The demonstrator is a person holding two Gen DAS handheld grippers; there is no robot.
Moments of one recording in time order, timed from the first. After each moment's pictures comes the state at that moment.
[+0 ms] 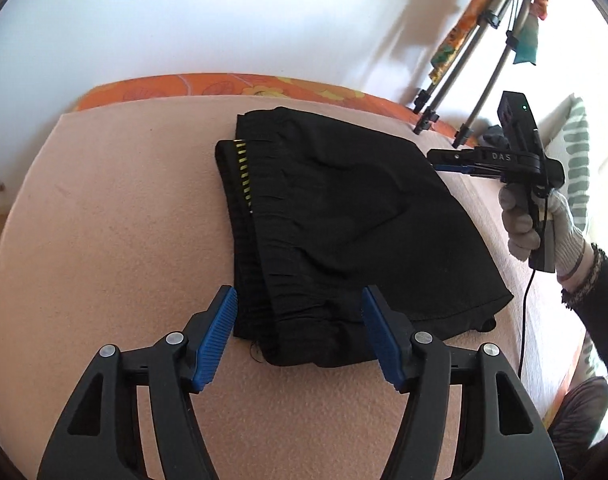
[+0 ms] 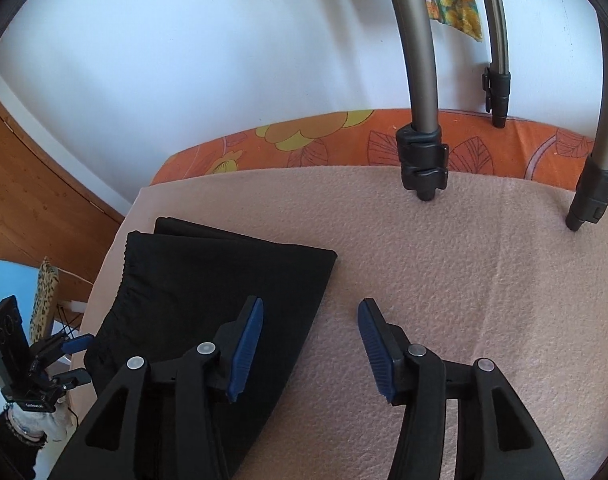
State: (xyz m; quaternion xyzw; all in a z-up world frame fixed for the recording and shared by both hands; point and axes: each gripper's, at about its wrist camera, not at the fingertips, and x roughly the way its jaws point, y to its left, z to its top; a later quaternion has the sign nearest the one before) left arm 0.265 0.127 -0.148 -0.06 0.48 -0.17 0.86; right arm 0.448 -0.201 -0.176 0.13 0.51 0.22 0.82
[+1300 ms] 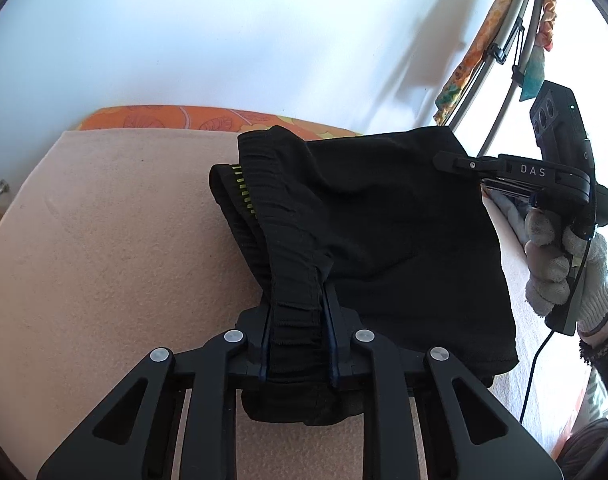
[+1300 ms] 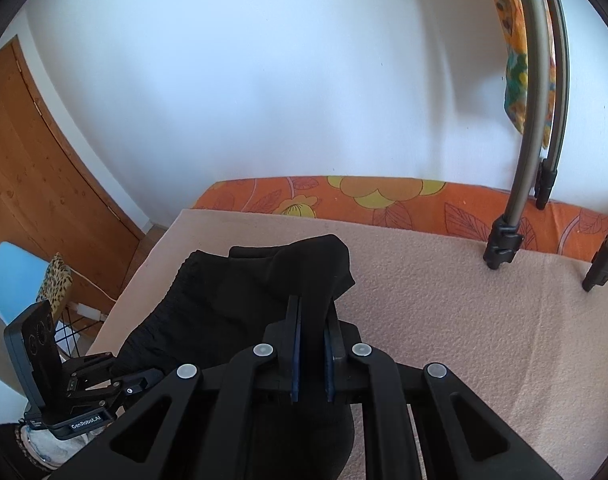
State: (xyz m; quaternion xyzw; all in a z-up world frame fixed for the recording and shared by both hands) left arm 0.272 0.108 -0.142 -0.10 0.41 -0.15 0.89; right arm 0.420 -0.134 -0.113 0.09 0.43 0.24 0.87
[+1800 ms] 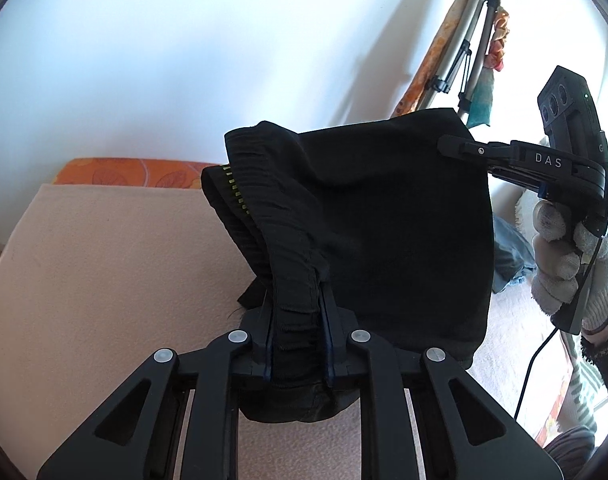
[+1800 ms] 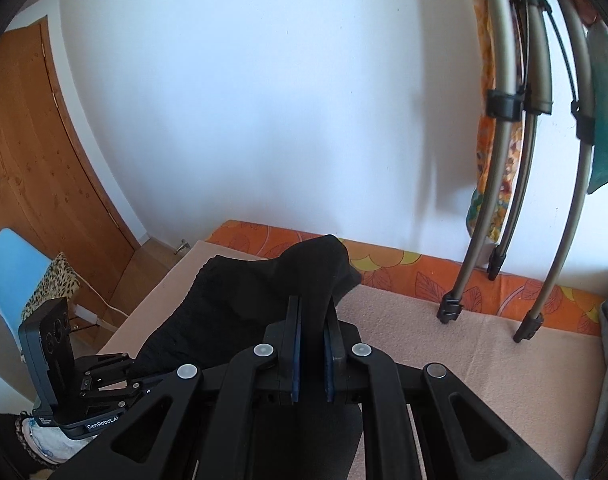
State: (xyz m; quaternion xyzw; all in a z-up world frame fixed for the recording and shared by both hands) left arm 0.266 0.073 -0.081 -0.10 0.36 -0.19 0.91; right arm 0.388 -0.153 -0.020 0.05 0.37 0.23 0.90
